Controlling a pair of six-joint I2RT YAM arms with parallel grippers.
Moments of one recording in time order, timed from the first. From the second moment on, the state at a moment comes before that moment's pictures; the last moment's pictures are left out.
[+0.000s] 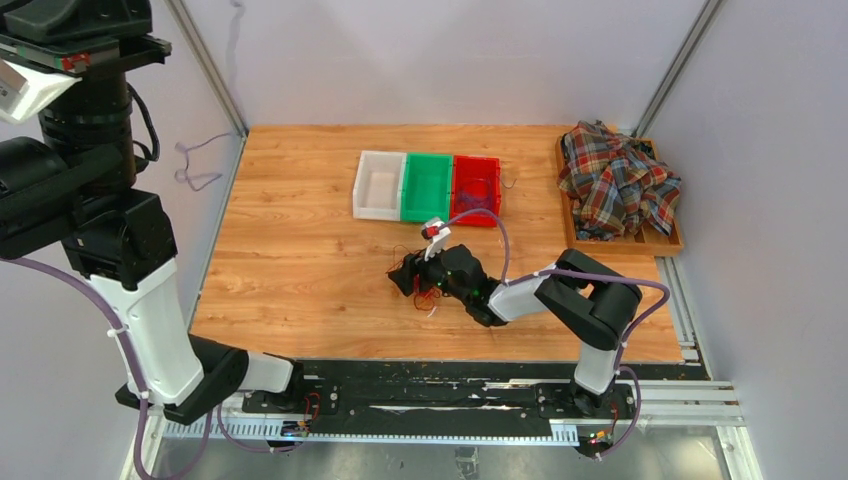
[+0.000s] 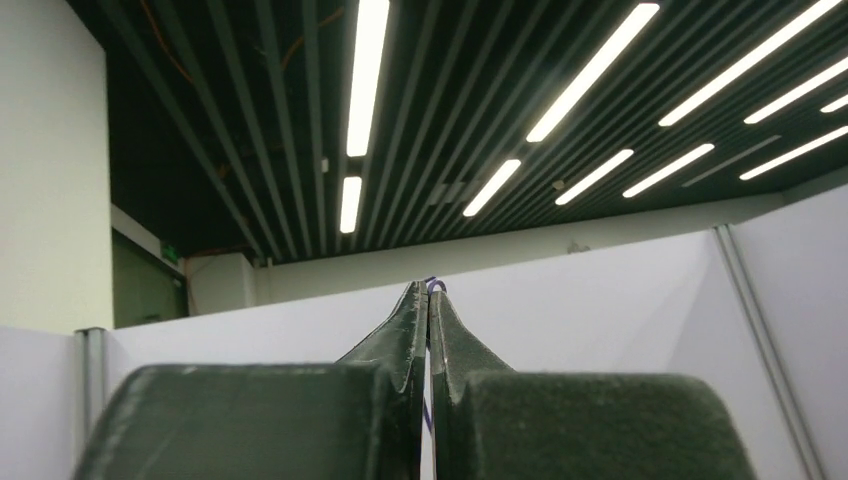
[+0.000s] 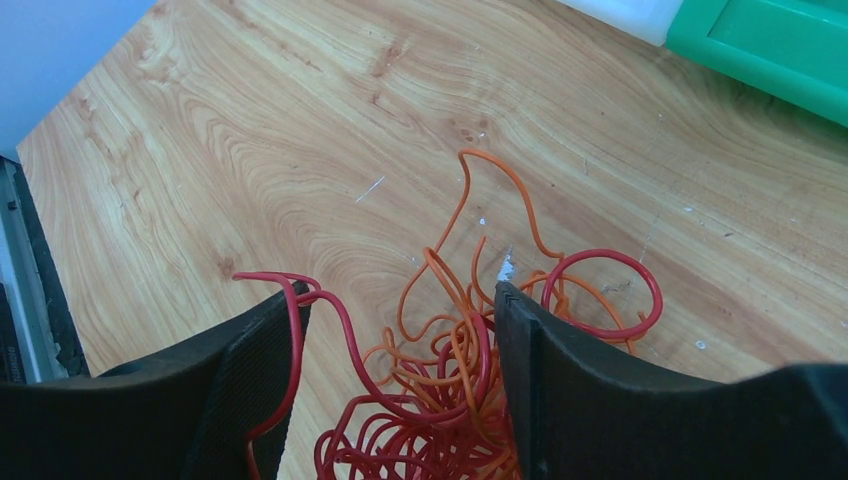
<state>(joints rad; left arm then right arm) -0.25 1.37 2.46 0.01 0.19 0.10 0.94 1.81 0.69 0.88 0.01 0.36</state>
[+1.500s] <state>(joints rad) -0.51 1.81 2.38 -0.29 0.41 0.07 0.69 1.14 0.49 0.58 0.14 0.36</state>
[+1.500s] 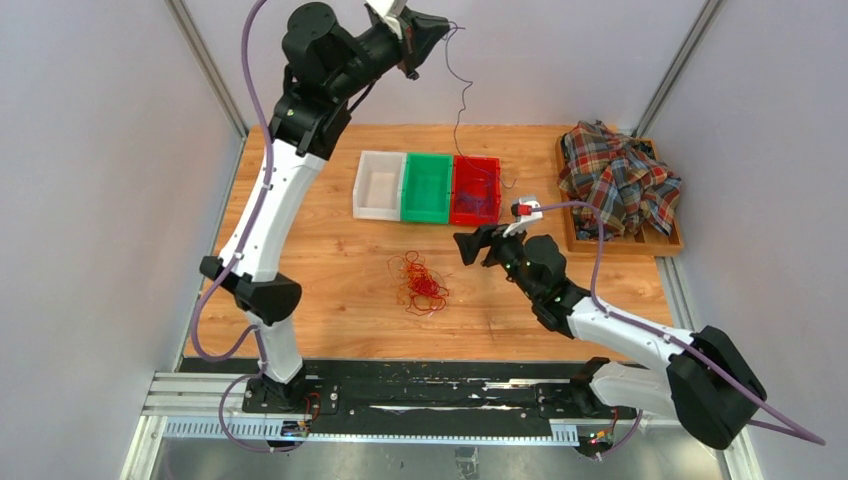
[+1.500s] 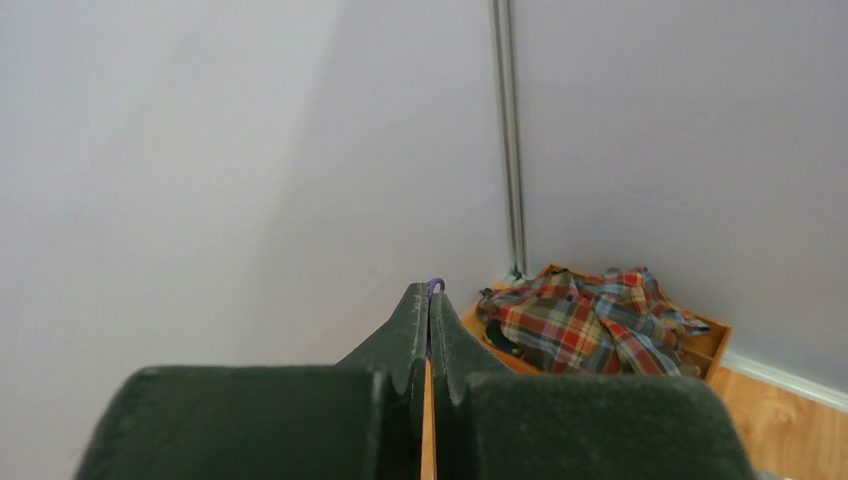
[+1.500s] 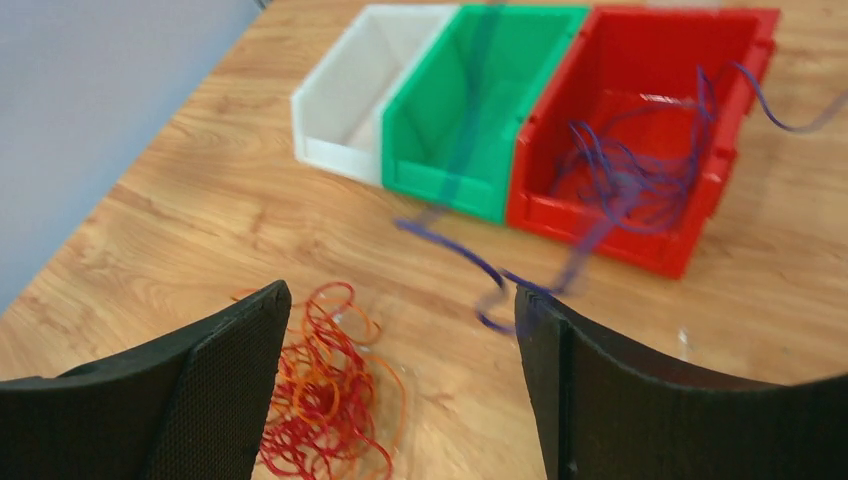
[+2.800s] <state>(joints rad) -0.61 2.07 2.42 -0.10 0.17 0.26 0.69 0.56 0.19 0.16 0.49 0.52</state>
